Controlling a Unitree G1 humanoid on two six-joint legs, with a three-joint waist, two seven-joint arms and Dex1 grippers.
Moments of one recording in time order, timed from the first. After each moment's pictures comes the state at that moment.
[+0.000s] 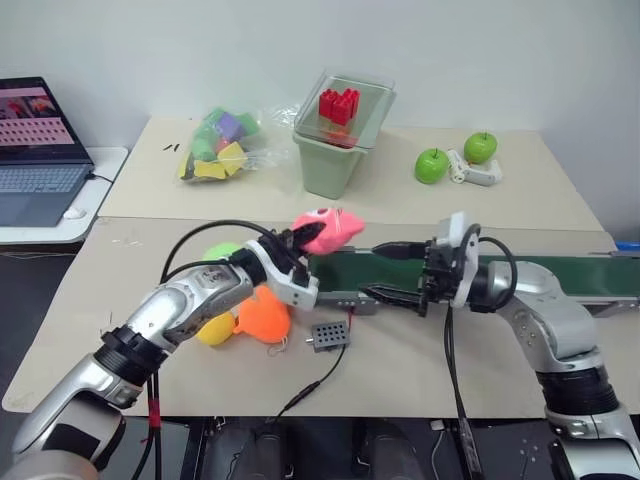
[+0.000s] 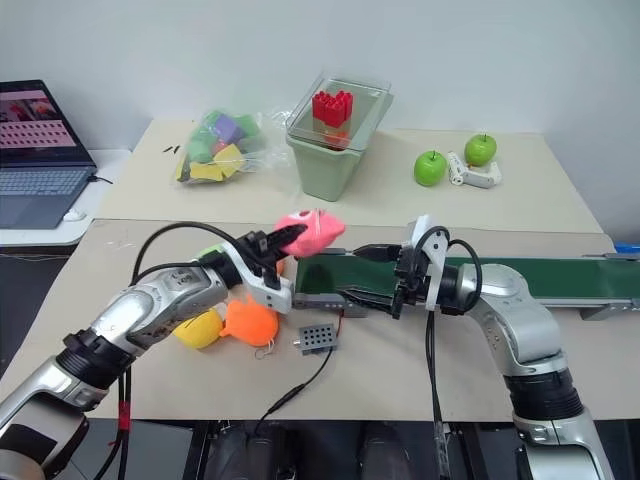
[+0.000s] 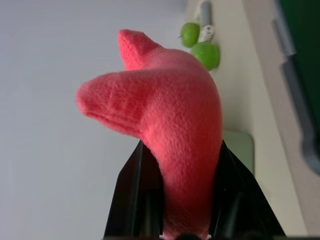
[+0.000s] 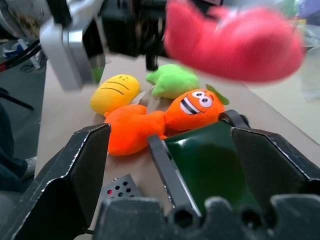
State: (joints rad) left arm -0.63 0.73 -0.55 0.06 0.83 -0.40 -0.08; right arm -0.39 -0.62 0.00 -0.22 0.53 0.48 1.01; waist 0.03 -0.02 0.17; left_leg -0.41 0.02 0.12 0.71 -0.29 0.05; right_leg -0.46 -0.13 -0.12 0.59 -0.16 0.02
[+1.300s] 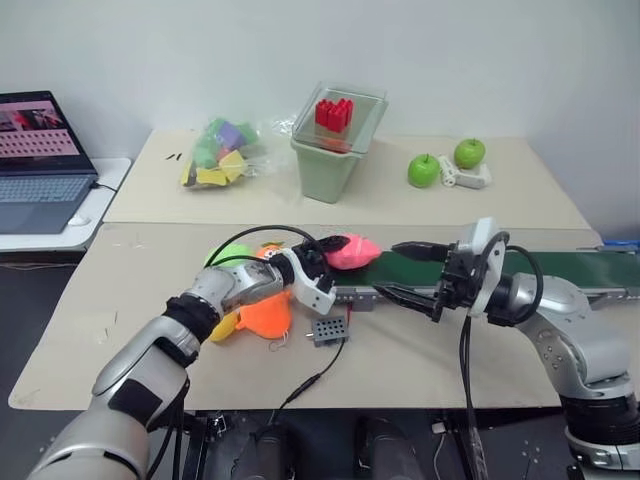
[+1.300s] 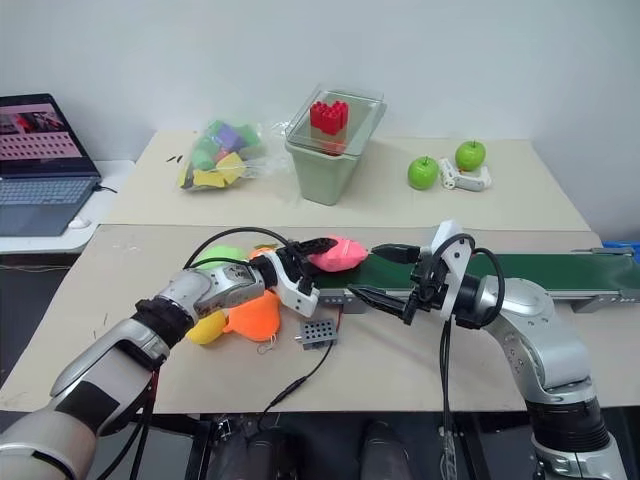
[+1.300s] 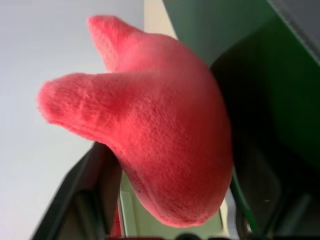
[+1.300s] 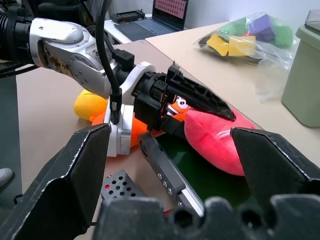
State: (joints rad) left arm -0.88 0.48 -0.68 0.68 1.00 -0.60 0.11; right arm -0.27 -0.66 -0.07 -0.36 0.57 0.51 0.89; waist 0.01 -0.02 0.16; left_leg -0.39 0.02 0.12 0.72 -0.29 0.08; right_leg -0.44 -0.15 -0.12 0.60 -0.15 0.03
